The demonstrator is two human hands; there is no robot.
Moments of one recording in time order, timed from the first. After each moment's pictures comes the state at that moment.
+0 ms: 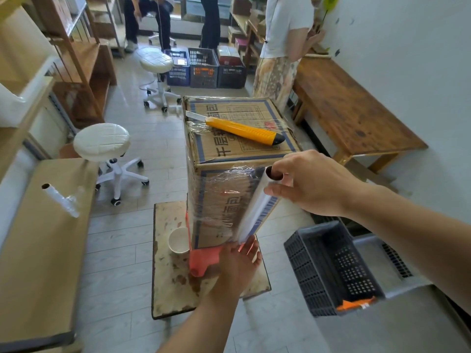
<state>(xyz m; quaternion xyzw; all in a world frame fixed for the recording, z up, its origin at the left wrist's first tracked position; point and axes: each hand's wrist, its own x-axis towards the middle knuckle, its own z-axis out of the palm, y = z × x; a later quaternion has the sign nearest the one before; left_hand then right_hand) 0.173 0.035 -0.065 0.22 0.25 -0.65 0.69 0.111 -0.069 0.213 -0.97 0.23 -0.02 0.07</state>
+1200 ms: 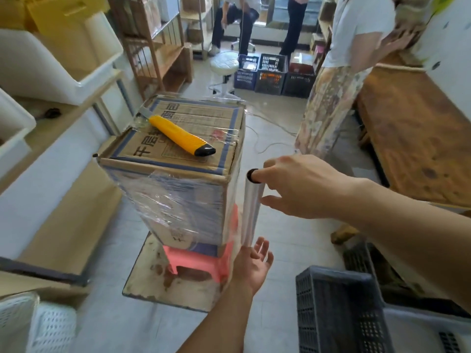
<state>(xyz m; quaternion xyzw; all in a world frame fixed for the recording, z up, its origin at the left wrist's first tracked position) 0.058 -0.143 -0.059 0.27 0.33 -0.44 0.79 0.057 -0.247 0.201 -1.00 -0.05 0.06 -0.02</state>
